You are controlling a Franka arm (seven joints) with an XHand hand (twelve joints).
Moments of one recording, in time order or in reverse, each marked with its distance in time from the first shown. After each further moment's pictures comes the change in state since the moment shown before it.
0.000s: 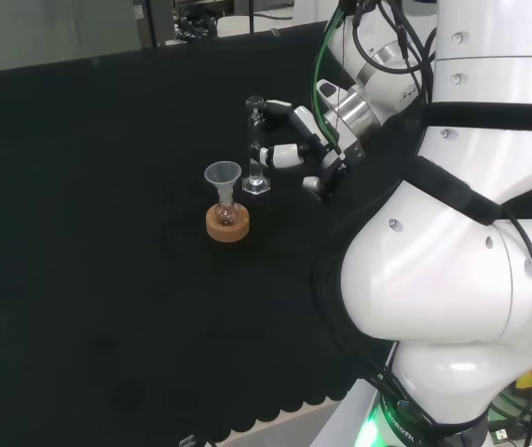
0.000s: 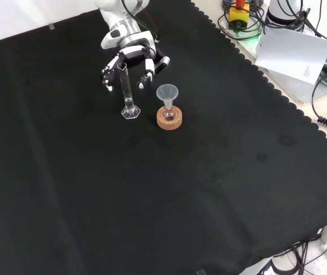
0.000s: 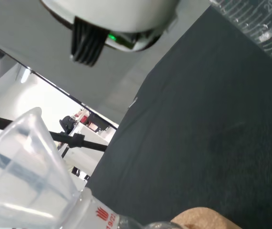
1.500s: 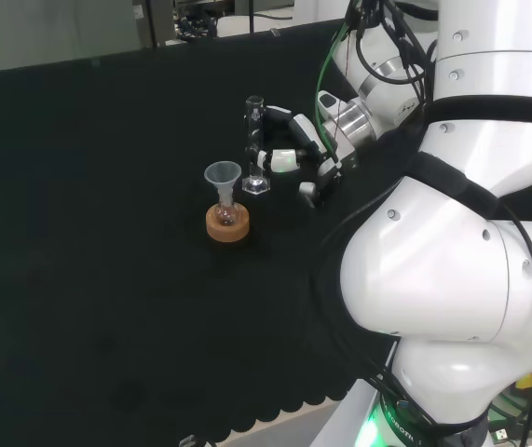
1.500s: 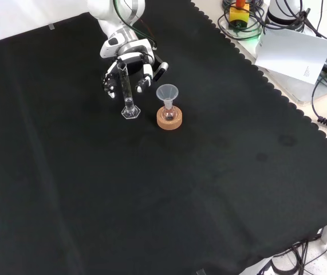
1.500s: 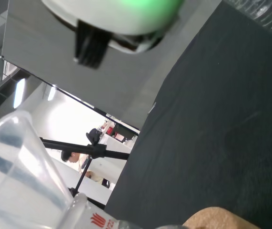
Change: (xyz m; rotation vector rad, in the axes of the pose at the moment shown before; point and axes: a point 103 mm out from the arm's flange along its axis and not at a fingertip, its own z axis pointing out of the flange) arm -0.014 0.005 0.013 -0.029 0.126 -0.006
